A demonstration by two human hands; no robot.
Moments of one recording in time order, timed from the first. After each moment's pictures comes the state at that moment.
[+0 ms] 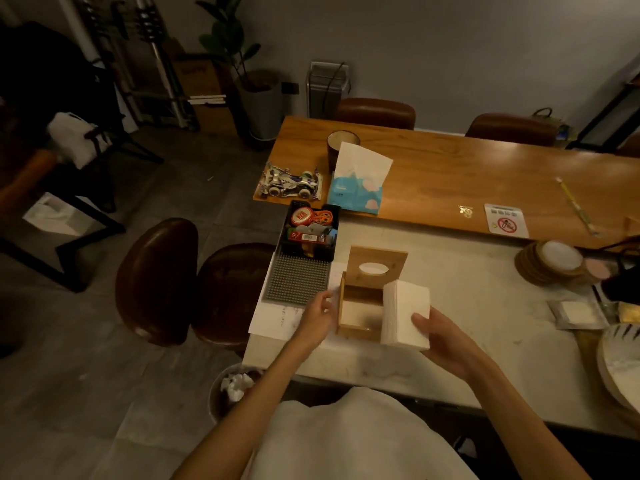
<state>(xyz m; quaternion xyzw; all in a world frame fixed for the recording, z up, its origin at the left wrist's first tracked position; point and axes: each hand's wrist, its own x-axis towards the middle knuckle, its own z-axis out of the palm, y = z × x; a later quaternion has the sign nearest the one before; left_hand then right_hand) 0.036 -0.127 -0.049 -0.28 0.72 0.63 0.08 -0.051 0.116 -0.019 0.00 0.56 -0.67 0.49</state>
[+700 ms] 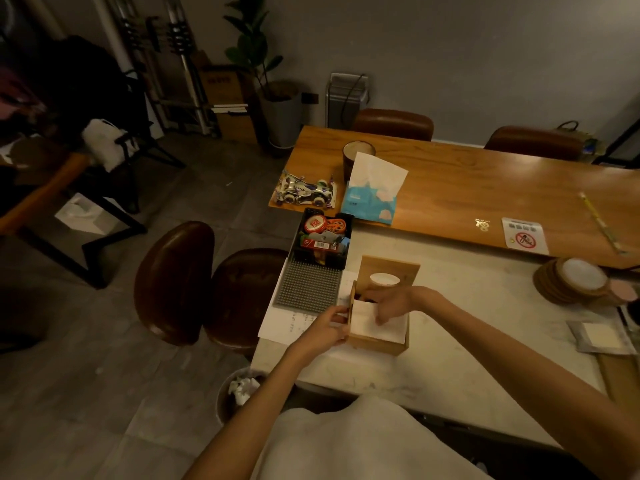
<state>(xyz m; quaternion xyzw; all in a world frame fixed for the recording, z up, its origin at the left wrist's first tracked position) 0.039 -0.134 -0.058 -0.25 0.68 0.68 0.16 -0.114 -0.016 0.003 -0.36 0.79 0.05 0.49</state>
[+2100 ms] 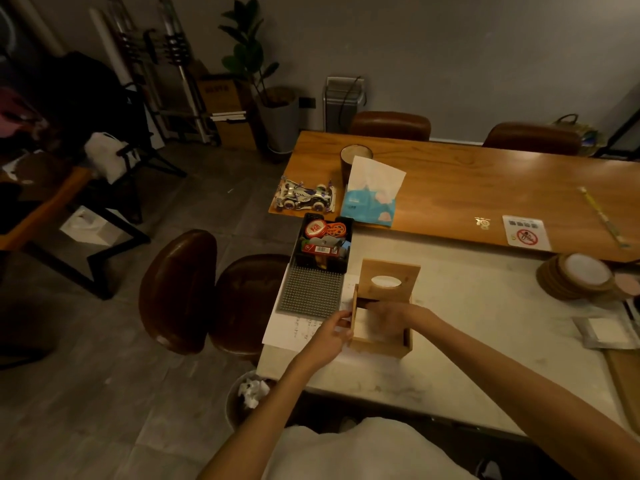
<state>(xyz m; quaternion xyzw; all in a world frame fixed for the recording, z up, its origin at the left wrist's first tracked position) 0.041 -0.131 -0.072 -0.25 0.74 0.61 0.15 -0.099 -0.008 -0.026 -0.28 0.86 0.01 0.43</state>
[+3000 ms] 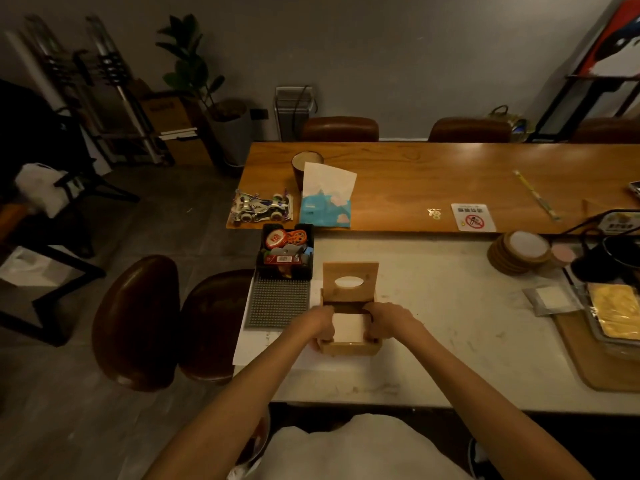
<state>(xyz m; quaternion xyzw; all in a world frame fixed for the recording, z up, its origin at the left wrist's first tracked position) -0.039 -0.118 -0.047 -0.13 0.89 0.23 0.38 -0.088 0.037 -0.028 -0.18 0.91 0.02 0.37</state>
